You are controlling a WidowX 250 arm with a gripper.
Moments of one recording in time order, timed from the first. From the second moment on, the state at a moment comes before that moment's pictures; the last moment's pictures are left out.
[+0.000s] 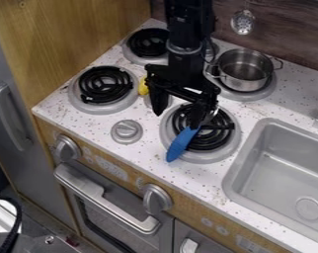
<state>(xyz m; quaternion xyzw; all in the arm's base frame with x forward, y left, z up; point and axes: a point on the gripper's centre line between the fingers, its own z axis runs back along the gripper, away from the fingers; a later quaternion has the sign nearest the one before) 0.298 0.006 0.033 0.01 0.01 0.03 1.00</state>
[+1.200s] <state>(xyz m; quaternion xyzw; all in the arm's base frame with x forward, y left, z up) 0.450 -0.062 0.013 -0.02 -0.14 -0.21 0.97</state>
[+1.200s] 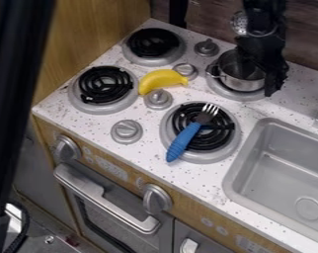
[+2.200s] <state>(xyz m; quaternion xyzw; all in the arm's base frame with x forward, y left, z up) 0.485 -0.043 -0.041 -0.01 -0.10 -0.15 0.98</state>
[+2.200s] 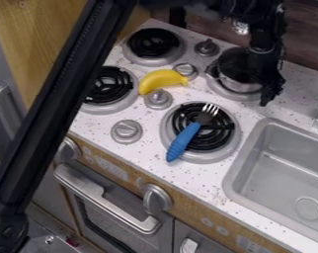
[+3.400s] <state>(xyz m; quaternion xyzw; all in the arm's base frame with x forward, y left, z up) 0.434 -0.009 0.062 -0.05 -0.18 -0.13 0.97</state>
